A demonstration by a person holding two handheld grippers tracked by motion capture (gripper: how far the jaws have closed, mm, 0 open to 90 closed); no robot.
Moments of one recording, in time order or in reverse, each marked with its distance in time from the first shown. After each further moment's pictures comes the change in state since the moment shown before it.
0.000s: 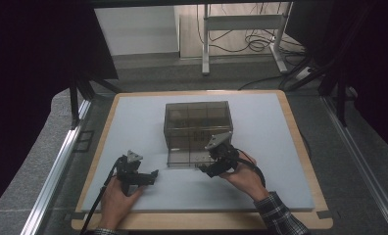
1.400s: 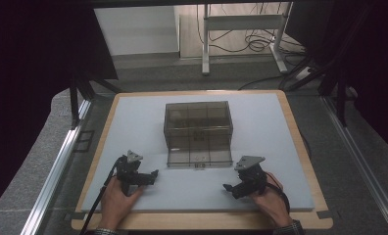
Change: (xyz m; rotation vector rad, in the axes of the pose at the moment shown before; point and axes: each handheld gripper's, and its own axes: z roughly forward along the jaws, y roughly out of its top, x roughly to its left) left arm 0.000 0.000 0.000 -0.001 -0.001 -0.001; right arm 0.001 -0.103 -0.021 -0.038 -0.097 0.066
